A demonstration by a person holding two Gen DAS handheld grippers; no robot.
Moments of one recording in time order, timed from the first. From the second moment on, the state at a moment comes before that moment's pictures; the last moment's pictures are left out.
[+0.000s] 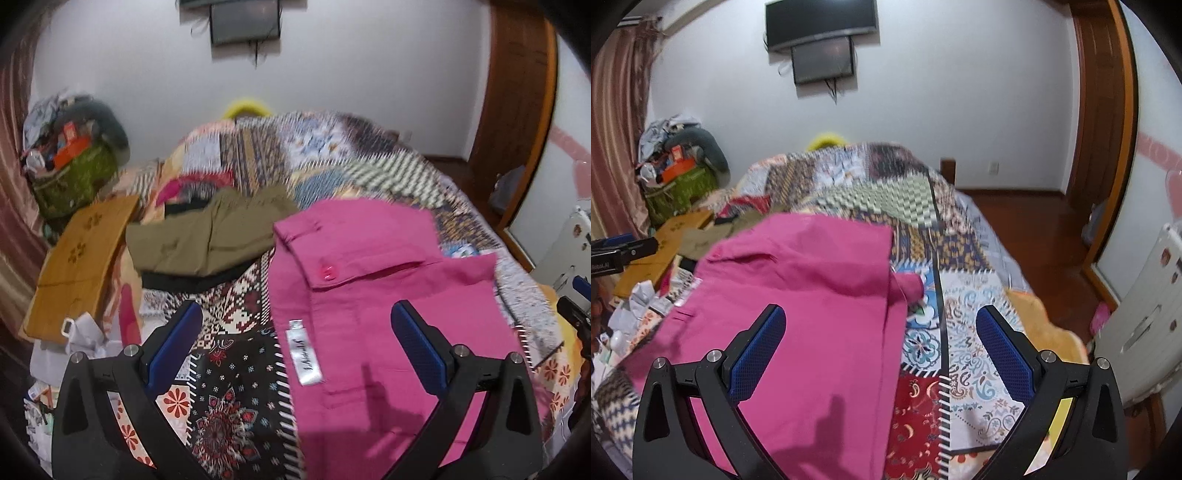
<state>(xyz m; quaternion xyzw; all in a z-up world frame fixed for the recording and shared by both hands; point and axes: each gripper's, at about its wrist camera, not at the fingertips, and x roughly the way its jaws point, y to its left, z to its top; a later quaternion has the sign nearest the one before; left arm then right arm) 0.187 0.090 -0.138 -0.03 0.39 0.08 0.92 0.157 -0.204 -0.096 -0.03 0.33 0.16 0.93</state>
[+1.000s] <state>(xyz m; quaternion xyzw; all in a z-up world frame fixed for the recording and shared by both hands) 0.261 0.090 -0.217 -0.06 0.51 -0.01 0.85 0.276 -0.185 -0.190 0.06 0.49 0.26 0.83</state>
